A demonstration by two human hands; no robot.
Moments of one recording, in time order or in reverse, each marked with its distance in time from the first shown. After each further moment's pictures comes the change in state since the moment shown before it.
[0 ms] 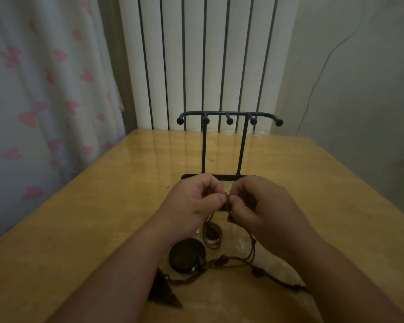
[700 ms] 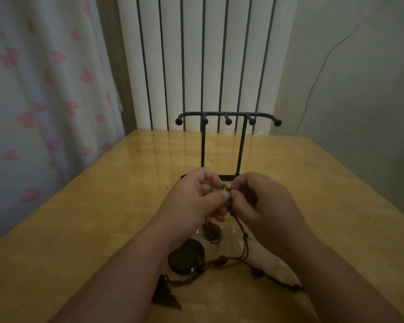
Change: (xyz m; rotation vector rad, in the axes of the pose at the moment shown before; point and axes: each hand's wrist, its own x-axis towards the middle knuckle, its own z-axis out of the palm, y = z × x) left_hand 0.000 0.000 0.007 -0.275 0.037 -0.102; right_hand 0.002 0.005 0.003 0.018 0.072 0.004
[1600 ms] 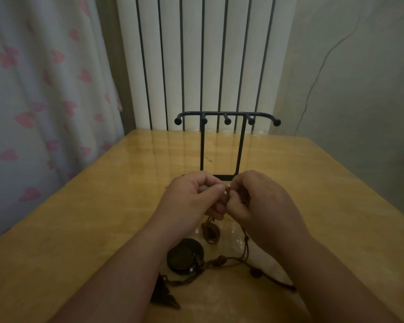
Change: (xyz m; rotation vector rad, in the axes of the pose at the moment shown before) left_hand -0.001 0.005 0.002 0.142 0.076 0.020; right_hand 0.002 -0.006 0.004 -0.225 0.018 -0.030
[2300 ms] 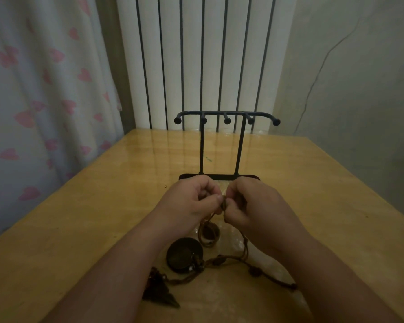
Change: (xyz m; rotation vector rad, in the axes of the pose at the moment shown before) left_hand 0.004 -0.005 -0.010 0.254 -0.137 0.064; right_hand -0.001 -0.001 -0.002 0.068 -0.164 0.028
